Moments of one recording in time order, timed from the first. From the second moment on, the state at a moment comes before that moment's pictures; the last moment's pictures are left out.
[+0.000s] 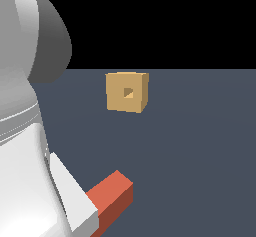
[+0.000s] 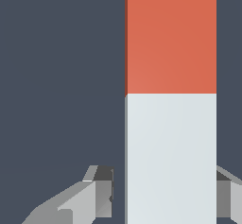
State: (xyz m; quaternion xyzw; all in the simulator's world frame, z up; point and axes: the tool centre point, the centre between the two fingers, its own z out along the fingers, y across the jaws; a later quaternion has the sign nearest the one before) arm -0.099 -0.239 0.019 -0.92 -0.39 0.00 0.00
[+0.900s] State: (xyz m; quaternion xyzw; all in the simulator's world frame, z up) arm -0.094 -0.222 0.021 -0.92 -0.40 0.00 0.00
